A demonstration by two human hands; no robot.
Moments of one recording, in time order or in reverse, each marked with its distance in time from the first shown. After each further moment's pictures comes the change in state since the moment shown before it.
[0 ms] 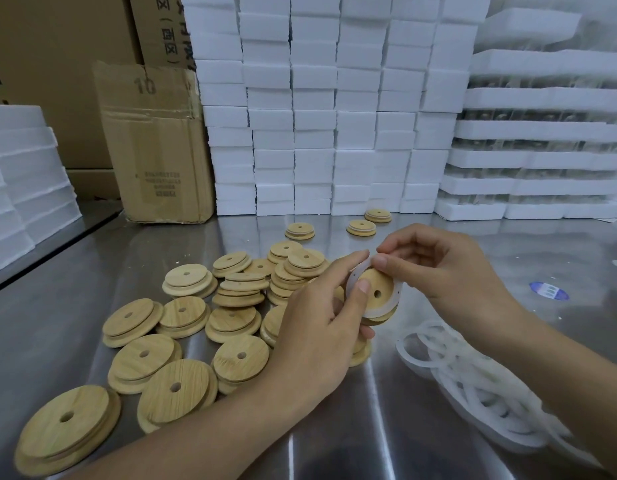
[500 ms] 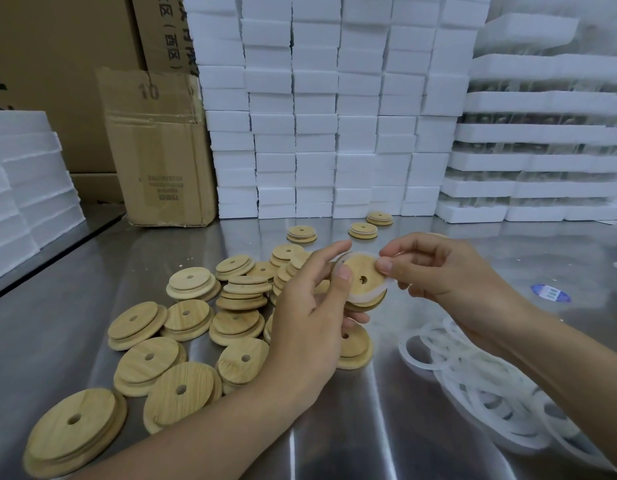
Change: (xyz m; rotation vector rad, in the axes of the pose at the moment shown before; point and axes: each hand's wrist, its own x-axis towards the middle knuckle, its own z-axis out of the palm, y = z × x) left_hand 0.006 0.001 -0.002 -0.298 0.144 -0.043; right_hand 0.003 0.001 -0.007 0.080 -0.059 0.229
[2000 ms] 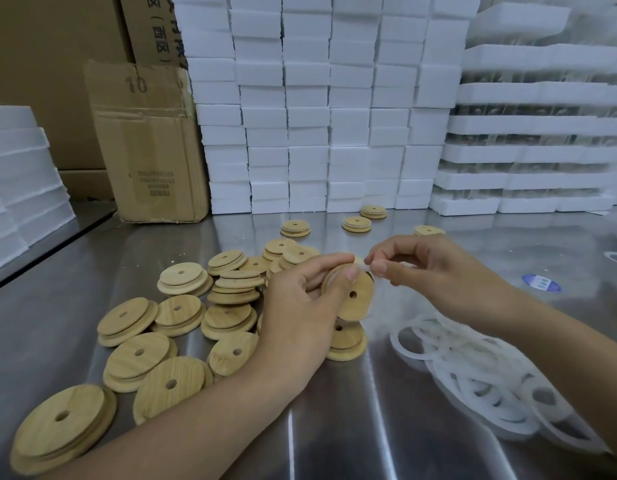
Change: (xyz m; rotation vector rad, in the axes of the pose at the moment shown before) left_hand 0.004 -0.005 -0.004 0.044 -0.005 -0.009; right_hand 0.002 0.002 -0.008 -0.266 -0.202 -0.144
